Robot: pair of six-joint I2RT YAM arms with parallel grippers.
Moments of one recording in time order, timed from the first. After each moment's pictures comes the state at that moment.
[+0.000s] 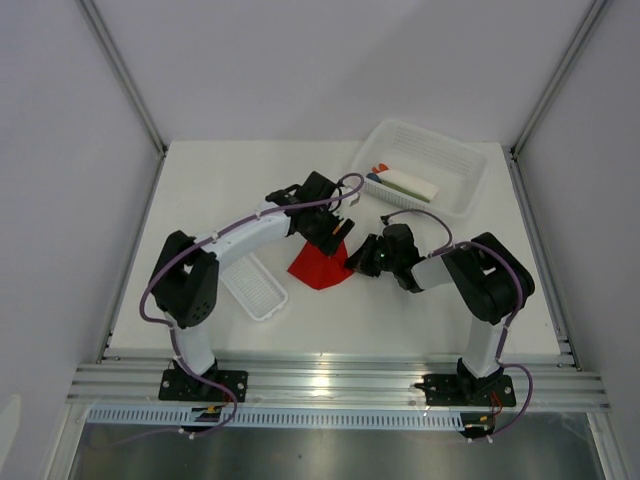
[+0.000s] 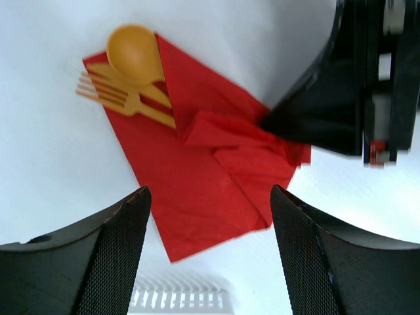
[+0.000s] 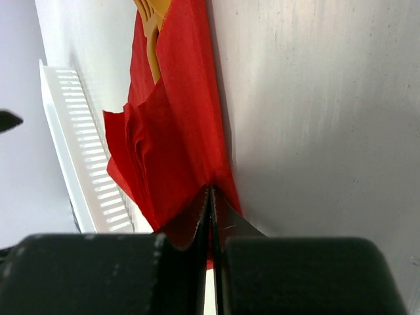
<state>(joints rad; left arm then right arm) -0.67 1.81 1.43 -0.62 0.08 0.11 0.52 1.87 0.70 0.58 -0.34 0.94</state>
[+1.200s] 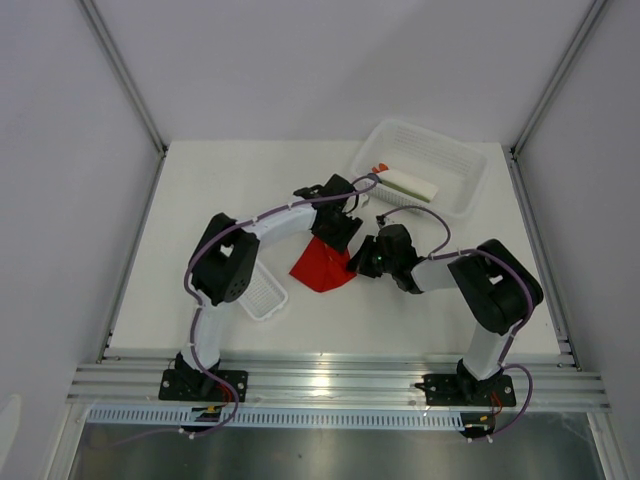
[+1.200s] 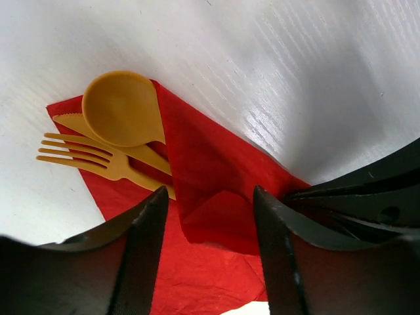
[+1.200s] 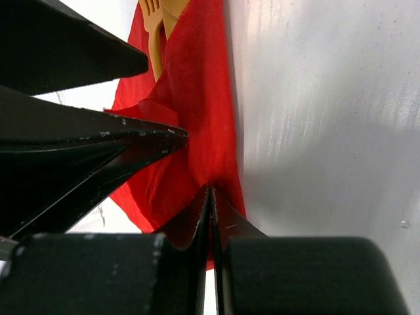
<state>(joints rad) -0.68 2.12 1.65 -0.64 0.07 0.00 0.56 1.79 0.70 0.47 -0.24 0.81</state>
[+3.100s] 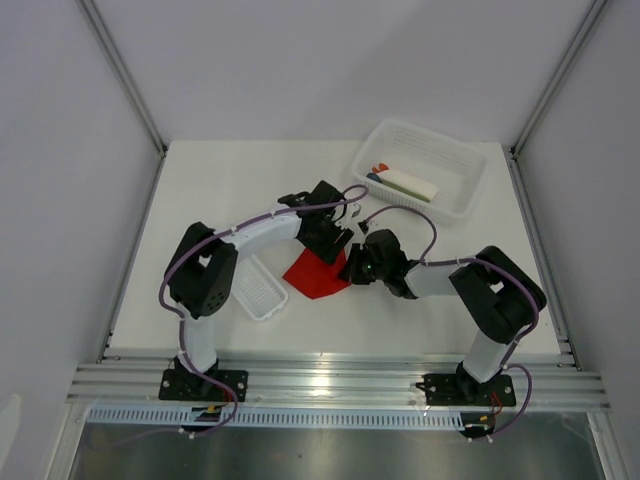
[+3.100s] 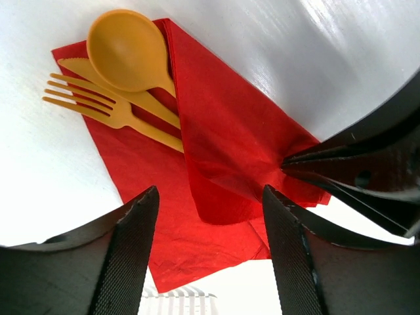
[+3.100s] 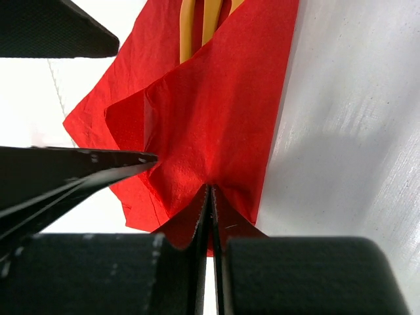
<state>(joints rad) -0.68 1.93 1.45 -0.65 0.09 0.07 0.67 1.74 0.71 0.37 -0.20 0.65</state>
